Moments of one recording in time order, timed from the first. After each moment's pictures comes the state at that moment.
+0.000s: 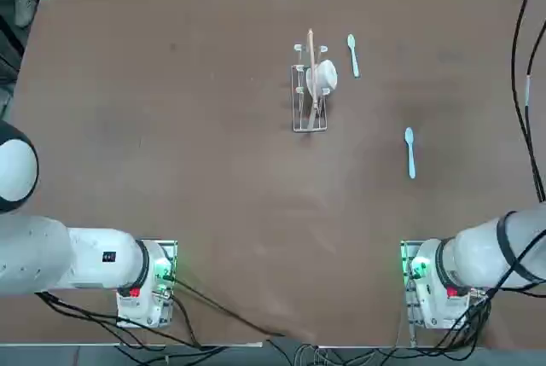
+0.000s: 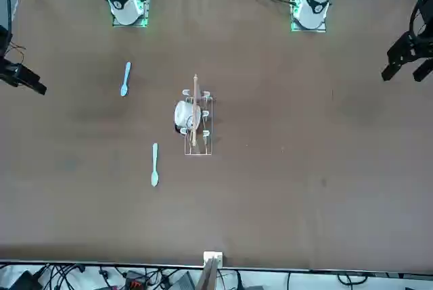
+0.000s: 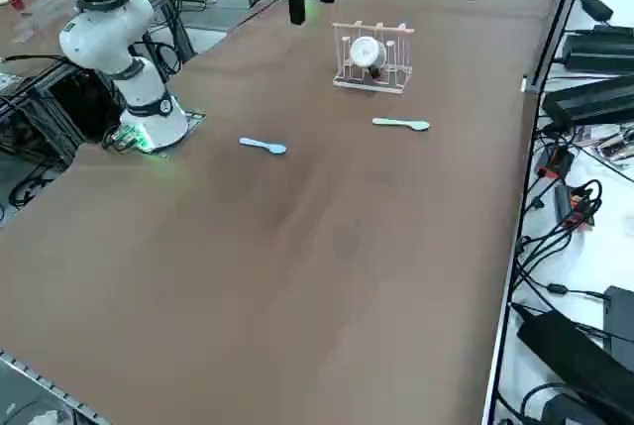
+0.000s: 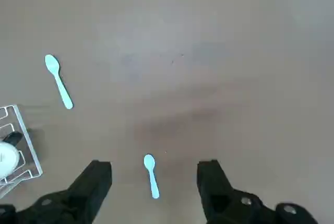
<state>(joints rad) 0.03 0.13 -0.08 -1.42 -0.04 1.51 0.16</state>
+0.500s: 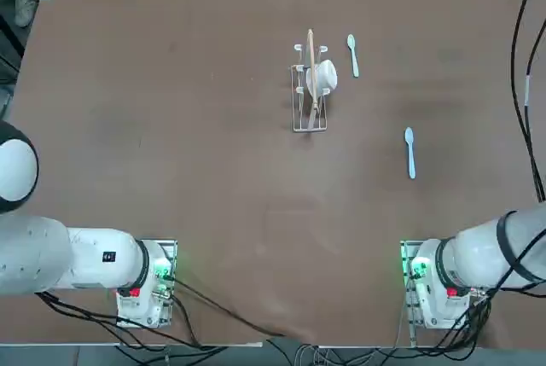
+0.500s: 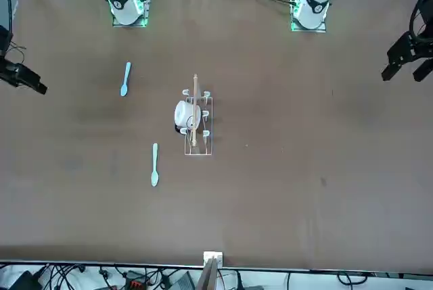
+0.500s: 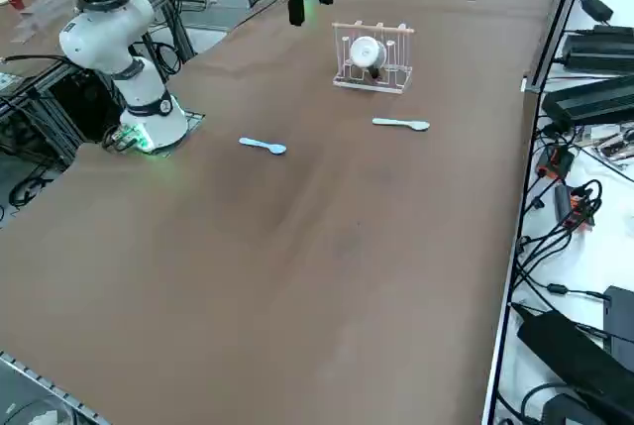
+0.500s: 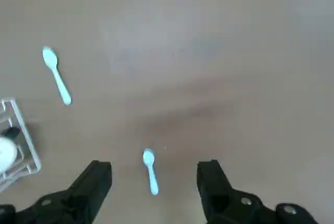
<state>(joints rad) 0.03 0.13 -0.08 -1.43 -0.02 1.46 0.15</state>
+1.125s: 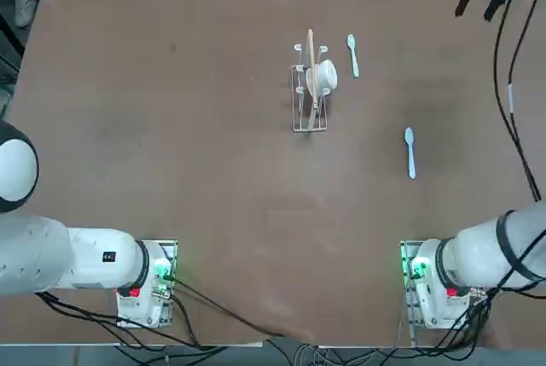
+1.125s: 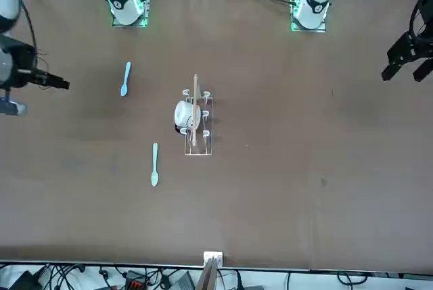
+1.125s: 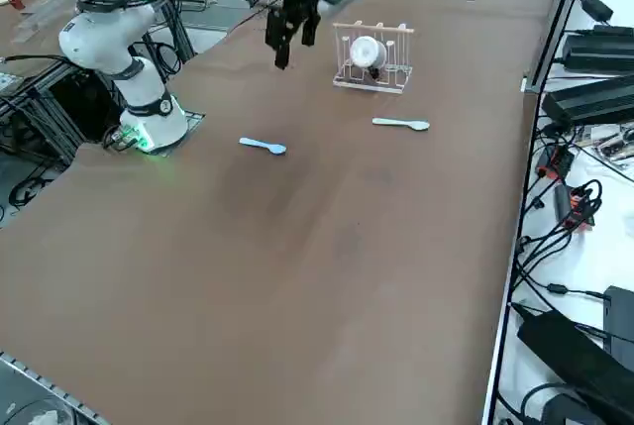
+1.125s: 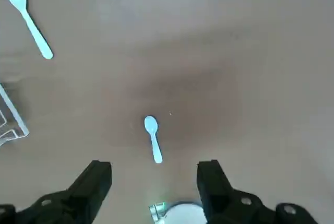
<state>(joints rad) 0.03 0.13 -0.09 -1.67 0.03 1.54 0.12</state>
